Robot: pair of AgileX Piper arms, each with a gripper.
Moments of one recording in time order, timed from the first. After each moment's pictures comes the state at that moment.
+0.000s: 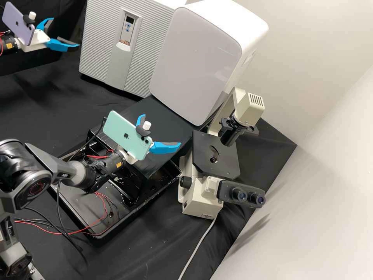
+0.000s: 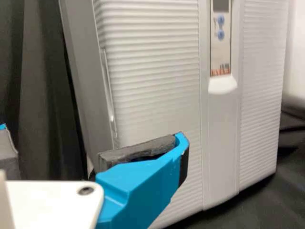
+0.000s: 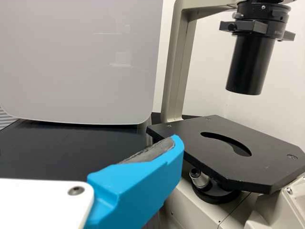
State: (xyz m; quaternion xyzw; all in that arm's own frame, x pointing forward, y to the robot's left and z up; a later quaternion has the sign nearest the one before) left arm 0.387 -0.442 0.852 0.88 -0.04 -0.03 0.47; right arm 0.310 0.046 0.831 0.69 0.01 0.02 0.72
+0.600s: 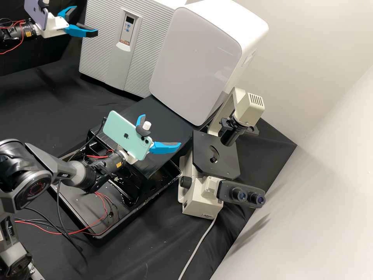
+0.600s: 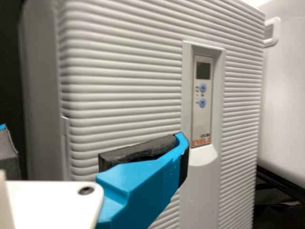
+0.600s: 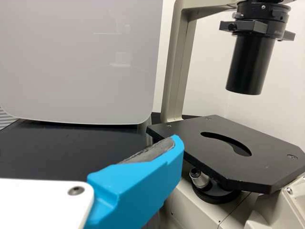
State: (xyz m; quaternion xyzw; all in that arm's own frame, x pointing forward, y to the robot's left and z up) left arm 0.456 -0.462 0.874 0.85 -0.11 -0.09 0.51; right arm 0.310 0.046 0.831 0.69 0.01 0.02 0.72
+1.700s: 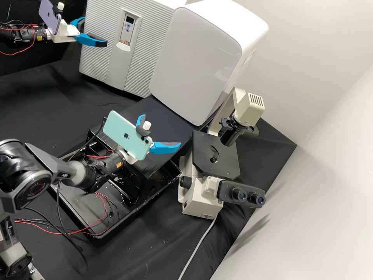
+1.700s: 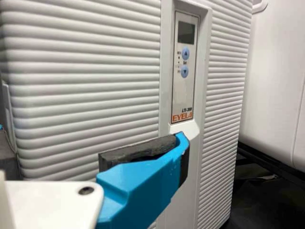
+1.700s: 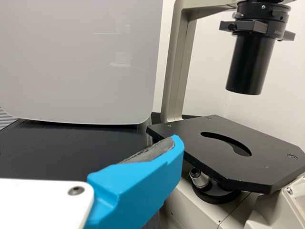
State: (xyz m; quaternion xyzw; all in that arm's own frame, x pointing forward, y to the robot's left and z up) left arm 0.485 -0.463 0.860 0.85 -0.08 -0.14 0.50; right arm 0.310 0.046 0.831 0.69 0.01 0.02 0.72
